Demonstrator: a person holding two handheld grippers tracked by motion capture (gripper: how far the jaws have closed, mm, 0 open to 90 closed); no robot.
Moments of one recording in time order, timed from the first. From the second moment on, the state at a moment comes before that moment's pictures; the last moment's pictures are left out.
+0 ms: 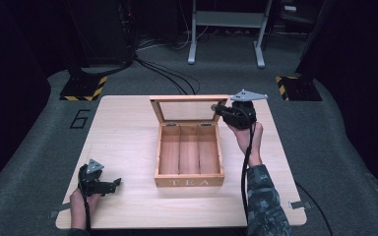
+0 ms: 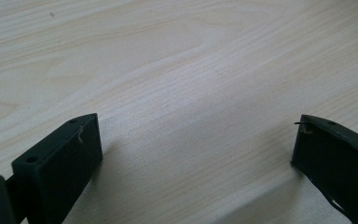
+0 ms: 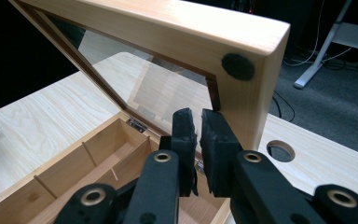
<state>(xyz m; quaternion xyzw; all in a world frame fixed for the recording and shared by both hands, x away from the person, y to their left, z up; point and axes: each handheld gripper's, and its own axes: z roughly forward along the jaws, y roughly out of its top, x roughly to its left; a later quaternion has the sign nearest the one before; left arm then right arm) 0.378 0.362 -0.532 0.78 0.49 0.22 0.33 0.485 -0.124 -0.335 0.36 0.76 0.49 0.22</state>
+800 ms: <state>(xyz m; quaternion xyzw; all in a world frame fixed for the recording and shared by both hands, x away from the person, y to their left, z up) 0.378 0.362 -0.532 0.78 0.49 0.22 0.33 0.483 -0.124 -0.338 0.36 0.76 0.49 0.22</state>
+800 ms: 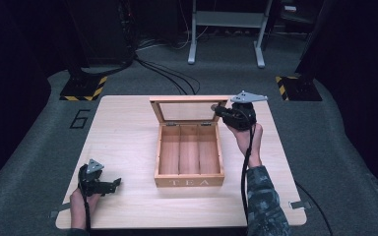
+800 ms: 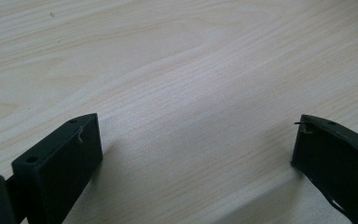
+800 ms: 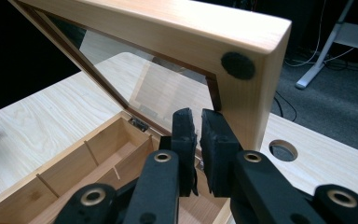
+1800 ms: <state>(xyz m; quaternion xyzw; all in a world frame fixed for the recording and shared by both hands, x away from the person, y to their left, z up) 0.378 0.362 -0.532 0.78 0.49 0.22 0.33 0.429 -0.132 -0.379 0.34 0.76 0.51 0.21</state>
